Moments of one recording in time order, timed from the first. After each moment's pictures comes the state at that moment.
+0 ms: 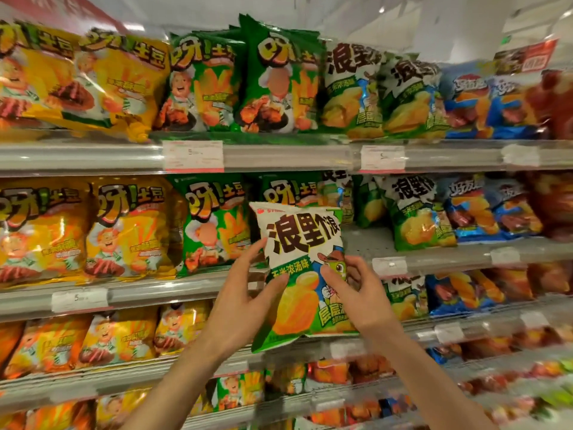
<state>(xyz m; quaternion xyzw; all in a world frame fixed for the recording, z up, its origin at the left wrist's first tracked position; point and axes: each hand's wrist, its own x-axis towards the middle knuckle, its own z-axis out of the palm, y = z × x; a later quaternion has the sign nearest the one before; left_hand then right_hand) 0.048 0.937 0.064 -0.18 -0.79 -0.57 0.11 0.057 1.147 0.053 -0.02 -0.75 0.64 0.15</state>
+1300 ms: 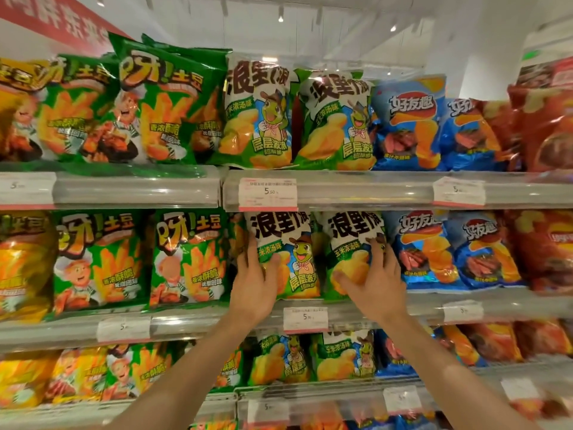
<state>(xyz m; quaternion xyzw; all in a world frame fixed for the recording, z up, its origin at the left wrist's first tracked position) -0.095 1.188 0.058 -0.05 -0.88 -0.43 0.19 -0.081 1.422 0.057 -0.09 -0.93 0.25 0.25</state>
